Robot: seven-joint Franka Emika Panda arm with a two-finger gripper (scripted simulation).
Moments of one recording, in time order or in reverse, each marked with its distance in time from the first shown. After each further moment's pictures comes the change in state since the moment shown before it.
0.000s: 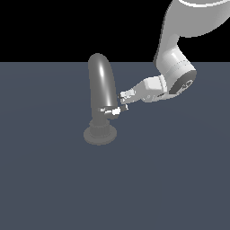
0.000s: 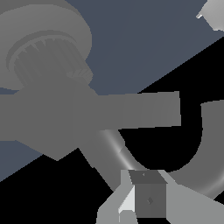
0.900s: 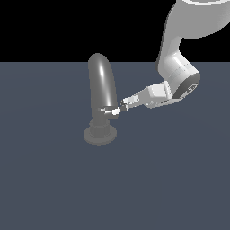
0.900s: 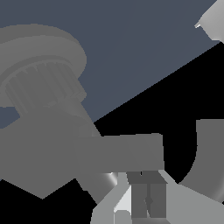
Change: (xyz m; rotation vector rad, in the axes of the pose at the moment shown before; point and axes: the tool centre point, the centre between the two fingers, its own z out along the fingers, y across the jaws) arm 0.027 0.010 0.001 0.000 0.007 -0.015
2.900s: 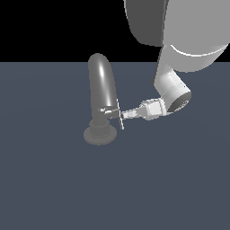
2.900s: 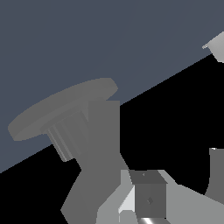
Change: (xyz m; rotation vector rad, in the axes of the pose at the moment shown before) arm 0.047 -0.043 -0.007 -0.034 0.007 -0.046
